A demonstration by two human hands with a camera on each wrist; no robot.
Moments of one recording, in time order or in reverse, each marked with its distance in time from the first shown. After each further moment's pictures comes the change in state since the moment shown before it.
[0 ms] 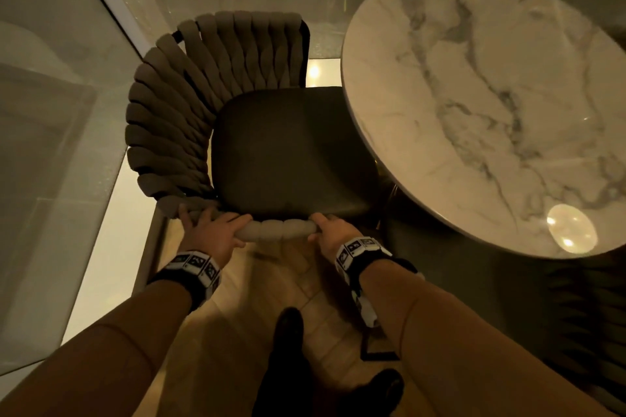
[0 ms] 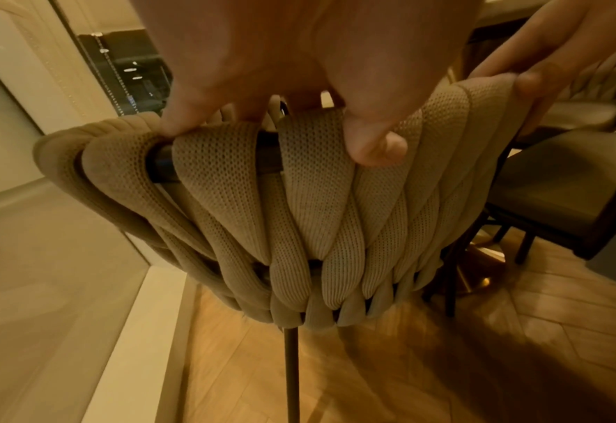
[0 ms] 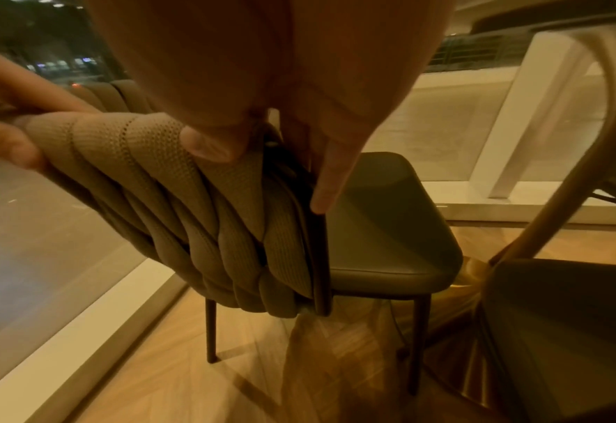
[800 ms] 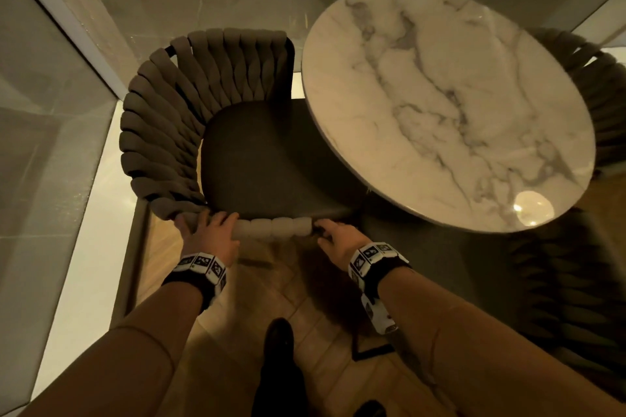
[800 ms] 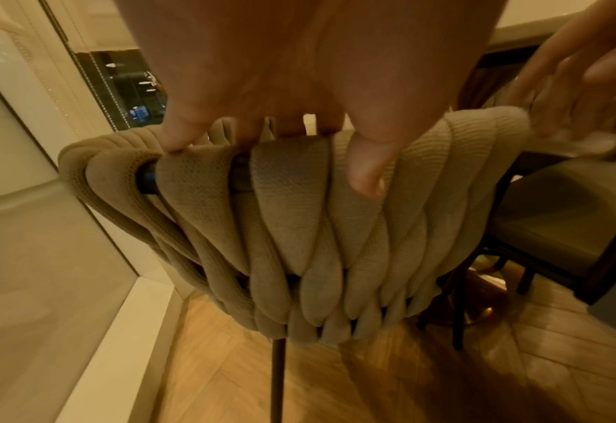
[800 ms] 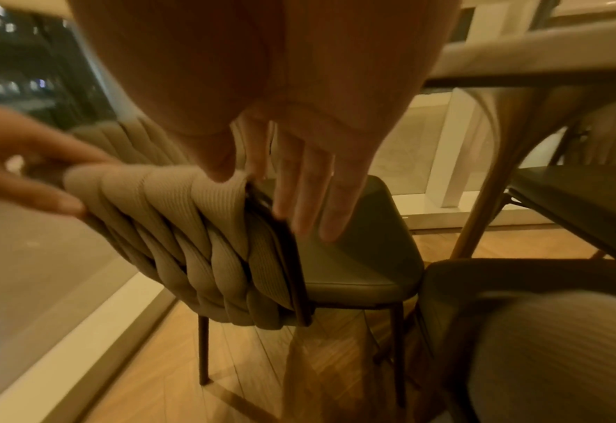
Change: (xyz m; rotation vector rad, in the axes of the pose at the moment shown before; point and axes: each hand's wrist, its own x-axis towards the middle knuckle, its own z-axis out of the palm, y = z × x) left_hand 0.007 0.040 -0.010 -0.038 0.041 -0.018; right_hand -0.049 0.054 -0.005 0.149 0.151 0.035
